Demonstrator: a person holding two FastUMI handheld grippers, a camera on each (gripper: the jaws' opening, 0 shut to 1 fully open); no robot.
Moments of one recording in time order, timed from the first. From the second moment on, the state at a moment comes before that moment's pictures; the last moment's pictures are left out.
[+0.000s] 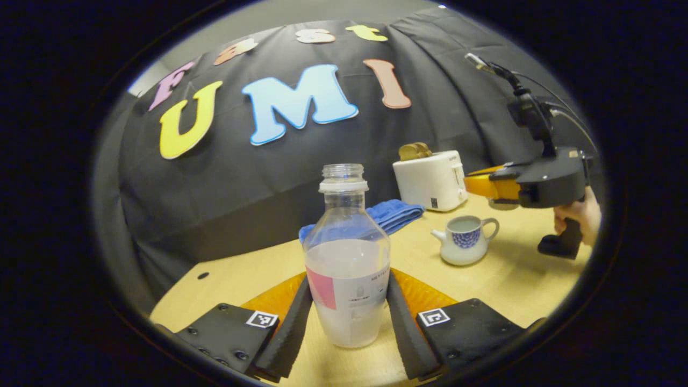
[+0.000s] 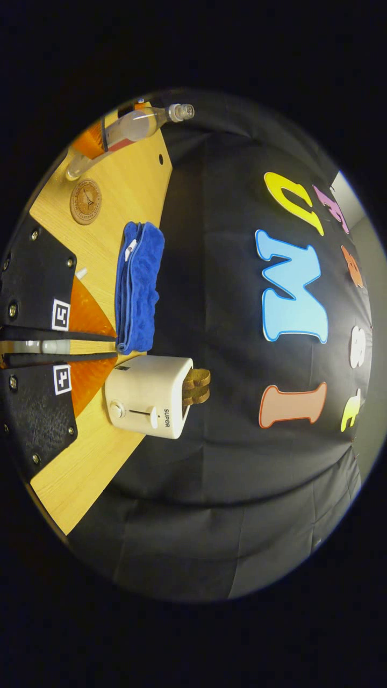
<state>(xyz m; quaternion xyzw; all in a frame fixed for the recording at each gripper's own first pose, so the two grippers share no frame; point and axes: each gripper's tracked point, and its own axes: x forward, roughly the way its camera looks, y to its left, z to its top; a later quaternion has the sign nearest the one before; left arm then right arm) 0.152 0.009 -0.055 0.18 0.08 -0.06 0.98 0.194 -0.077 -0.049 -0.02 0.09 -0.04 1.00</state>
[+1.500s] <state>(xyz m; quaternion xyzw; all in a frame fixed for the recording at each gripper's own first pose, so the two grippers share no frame) 0.236 -0.054 -0.054 0.78 0.12 -0.17 0.59 0.163 -0.152 -0.042 0.03 0.09 -0.10 0.99</state>
